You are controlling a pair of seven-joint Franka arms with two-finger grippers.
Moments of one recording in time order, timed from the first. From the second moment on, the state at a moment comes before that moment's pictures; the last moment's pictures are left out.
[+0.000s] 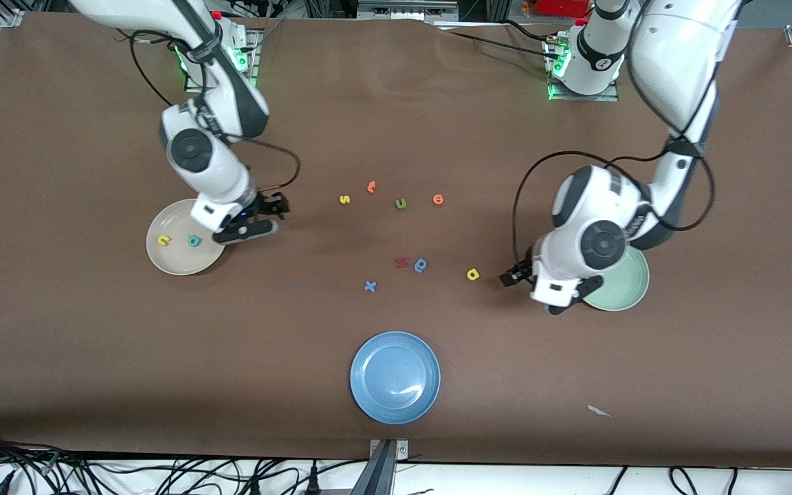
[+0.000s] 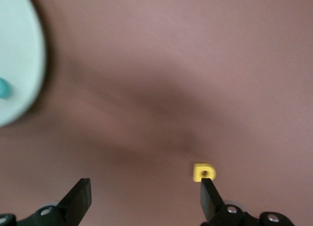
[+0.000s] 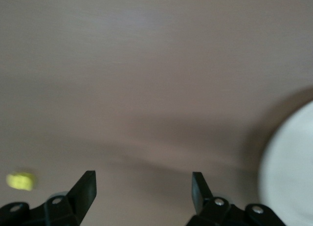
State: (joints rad) left arm -0.24 0.63 -0.16 -1.62 -0.05 2.12 -0.96; right arm 0.15 0.30 0.33 -2.21 -0.09 2.49 0.36
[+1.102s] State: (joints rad) left arm -0.35 0.79 -0.16 -1.61 -0.05 2.35 -1.16; right arm 0.44 0.47 0.31 -2.21 -0.15 2.71 0.84
